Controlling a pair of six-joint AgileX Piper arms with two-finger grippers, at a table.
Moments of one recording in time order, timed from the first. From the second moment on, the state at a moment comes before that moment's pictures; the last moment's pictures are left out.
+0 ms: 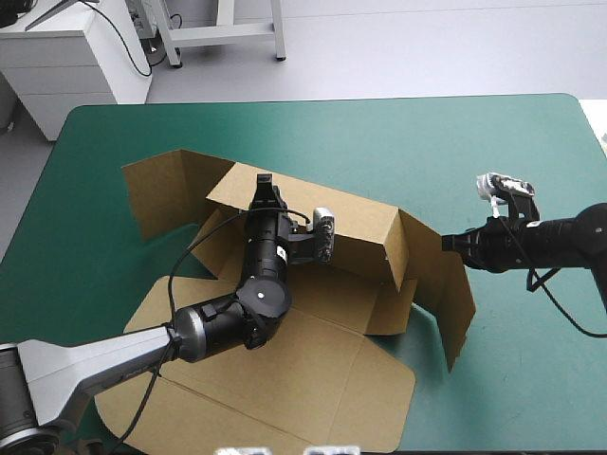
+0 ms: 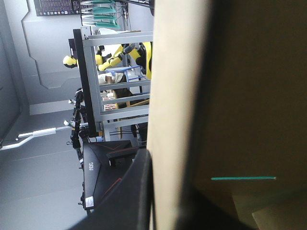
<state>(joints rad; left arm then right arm) -1.01 1.59 -1.02 1.55 0.90 -0.35 -0.14 1.27 -0.99 0.75 1.06 -0.50</state>
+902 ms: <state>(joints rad) -1.01 1.59 -1.02 1.55 0.90 -0.35 -0.13 0.90 -0.44 1.29 0.79 -1.08</state>
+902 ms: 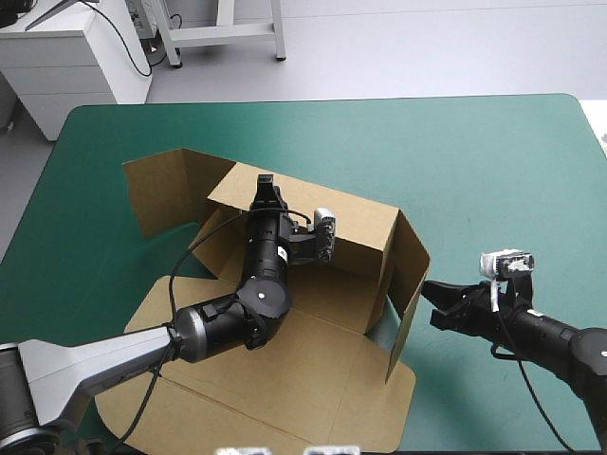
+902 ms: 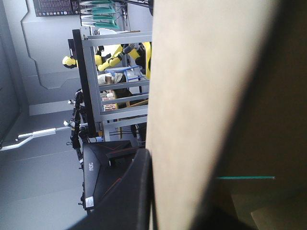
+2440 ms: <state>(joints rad) -1.01 1.59 -1.02 1.56 0.90 -0.37 0.54 1.03 -0.46 1.42 0.16 -1.19</state>
